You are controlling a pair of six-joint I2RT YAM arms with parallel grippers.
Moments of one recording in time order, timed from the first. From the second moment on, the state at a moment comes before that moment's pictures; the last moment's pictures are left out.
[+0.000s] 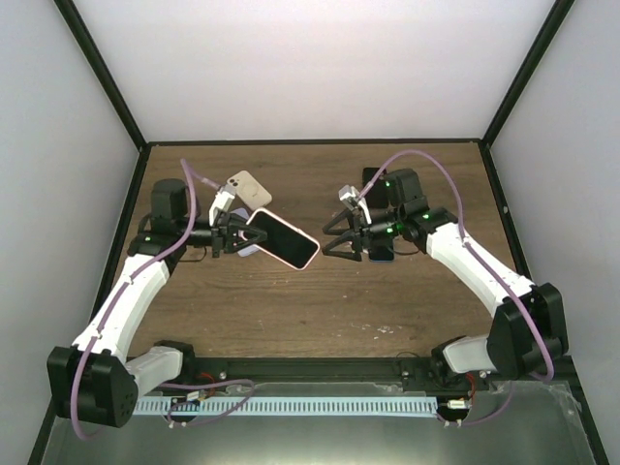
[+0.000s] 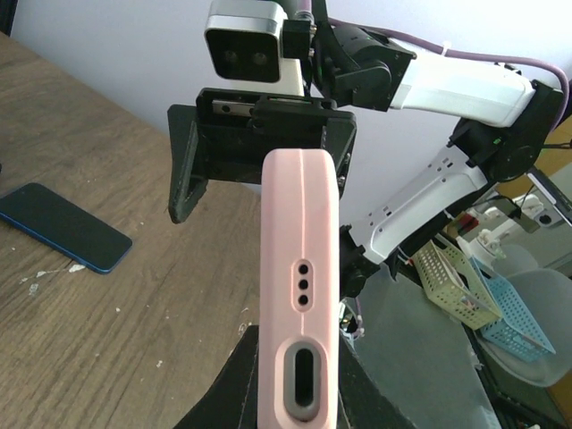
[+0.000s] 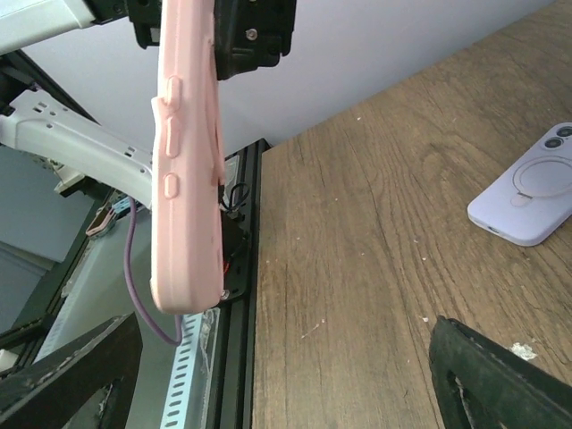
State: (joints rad) left arm -0.16 1.10 0.88 -0.28 1.39 -0.10; right arm 0.42 1.36 1.04 -0.41 -1.19 -0.19
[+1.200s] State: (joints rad) left arm -0.19 1.13 0.89 -0.35 1.35 -0.04; right arm 0.42 1.37 1.04 -0.40 -1.16 -0.20
